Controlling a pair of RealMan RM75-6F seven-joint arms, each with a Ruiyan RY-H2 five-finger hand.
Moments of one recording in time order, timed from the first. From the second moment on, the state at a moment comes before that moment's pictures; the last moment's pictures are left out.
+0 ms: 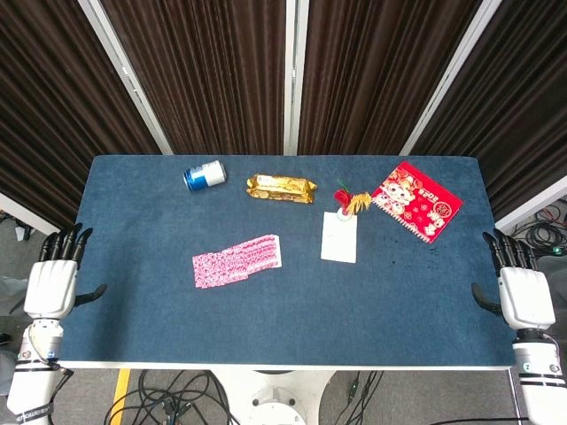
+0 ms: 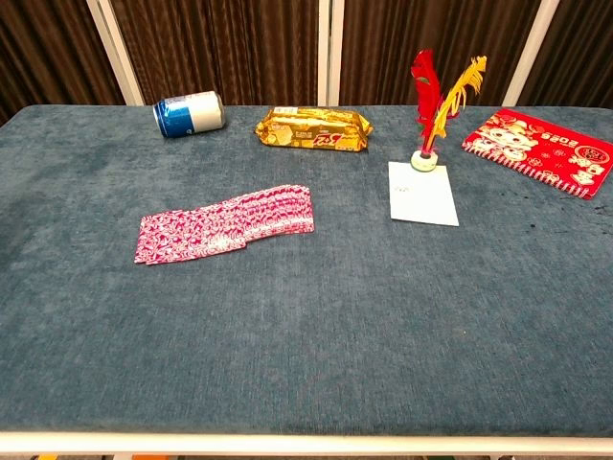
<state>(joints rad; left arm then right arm) -0.21 -1.25 -0.13 -1.69 1.32 1.43 0.33 0.17 -1.05 0.14 -1.79 -1.29 1.36 -0.17</state>
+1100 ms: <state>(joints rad) -0.24 -1.27 -0.05 -1.71 1.37 1.33 0.35 0.15 -1.03 0.14 -1.78 -1.28 1.39 -0.13</state>
